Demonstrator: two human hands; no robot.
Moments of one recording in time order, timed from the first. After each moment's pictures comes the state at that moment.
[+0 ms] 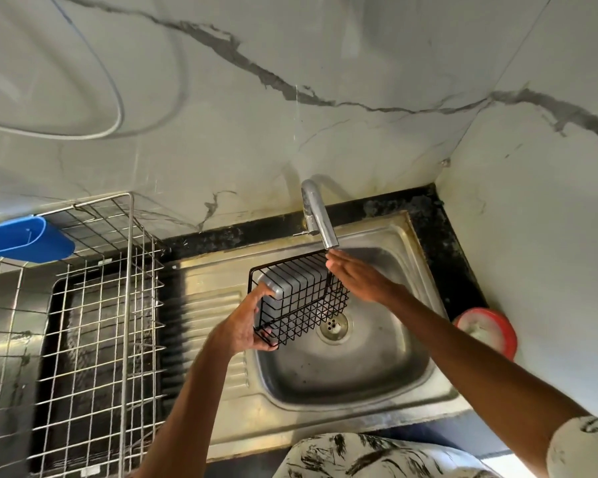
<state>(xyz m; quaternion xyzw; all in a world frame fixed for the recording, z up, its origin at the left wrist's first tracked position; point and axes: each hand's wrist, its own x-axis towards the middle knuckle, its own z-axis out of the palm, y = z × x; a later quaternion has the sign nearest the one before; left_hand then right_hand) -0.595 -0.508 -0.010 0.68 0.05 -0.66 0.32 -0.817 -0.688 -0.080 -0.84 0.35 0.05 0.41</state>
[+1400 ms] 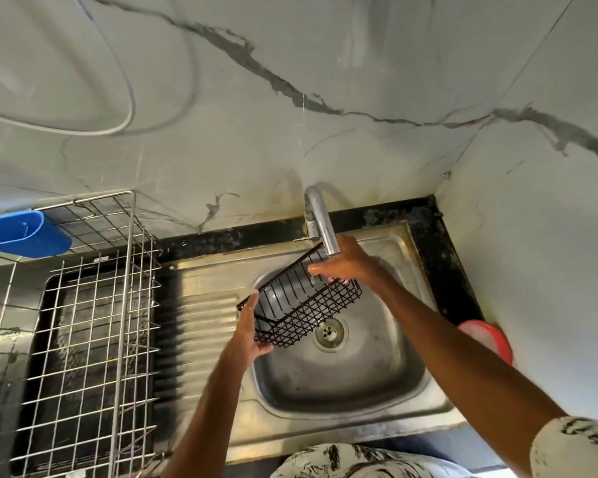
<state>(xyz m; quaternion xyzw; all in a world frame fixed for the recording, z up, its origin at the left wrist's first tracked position) -0.619 -0.505 -0.044 0.73 0.12 -0.54 0.41 -0.762 -0.703 0.002 -0.73 0.51 0.06 0.46</state>
